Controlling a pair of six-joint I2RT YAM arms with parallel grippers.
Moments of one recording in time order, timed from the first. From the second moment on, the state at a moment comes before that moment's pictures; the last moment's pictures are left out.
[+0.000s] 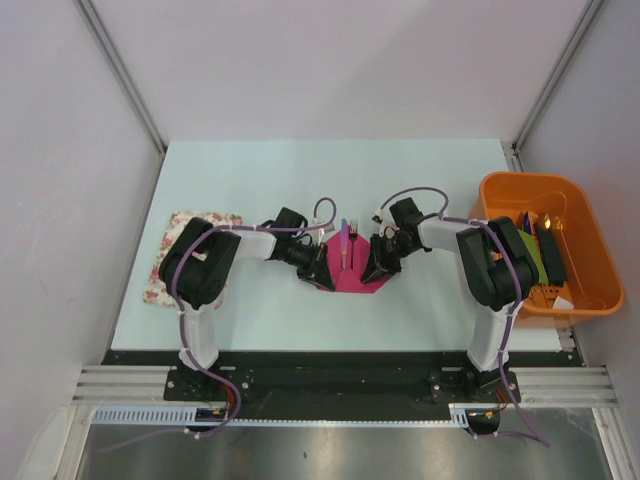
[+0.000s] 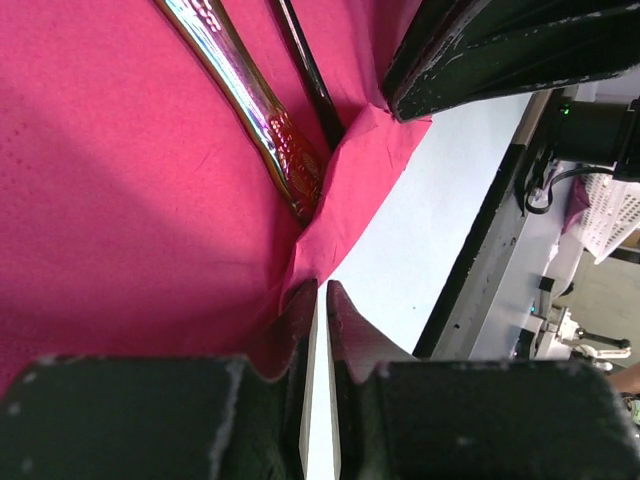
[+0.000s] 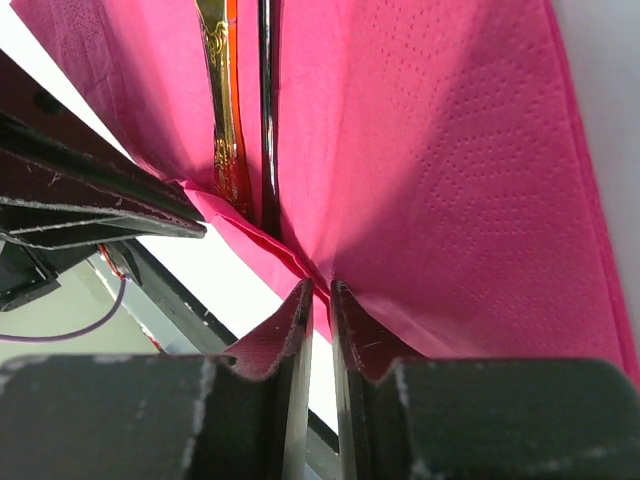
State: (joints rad) left arm -0.48 1.96 1.02 -0.16 0.88 -0.23; right arm 0.38 1.91 1.08 -0.40 -0.67 0.39
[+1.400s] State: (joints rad) left arm -0.45 1.98 1.01 -0.15 0.91 -0.29; right arm 0.43 1.92 1.07 -0.40 -0.71 0.38
